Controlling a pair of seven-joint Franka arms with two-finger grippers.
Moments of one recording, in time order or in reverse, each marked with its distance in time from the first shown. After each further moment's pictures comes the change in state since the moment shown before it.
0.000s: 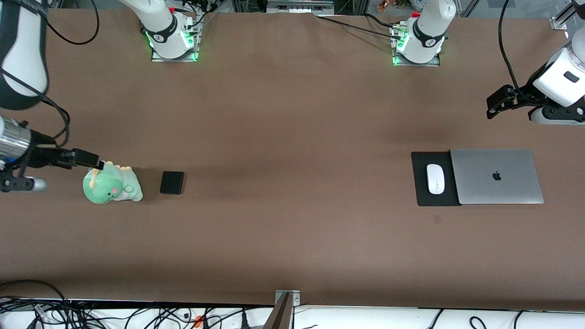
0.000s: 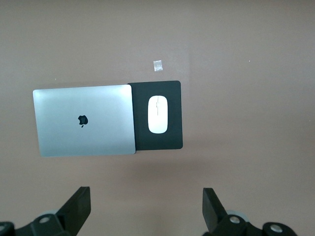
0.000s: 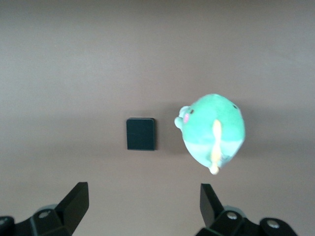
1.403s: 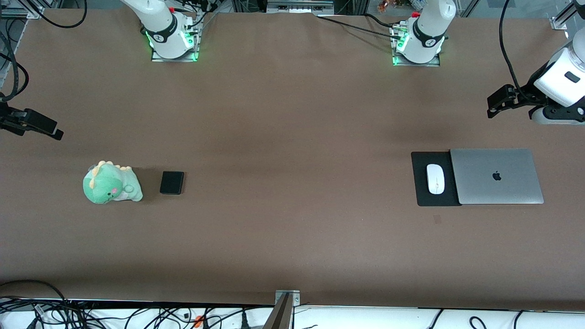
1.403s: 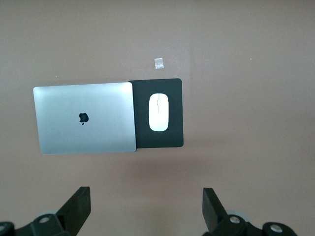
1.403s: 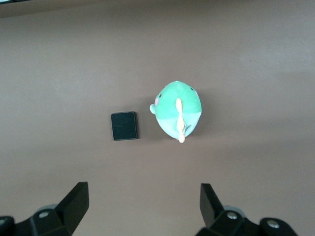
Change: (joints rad) left arm 0.000 0.000 0.004 0.001 0.000 -0.008 0.000; right arm -0.150 -0.159 0.175 -0.006 -0.150 -0.074 0.129
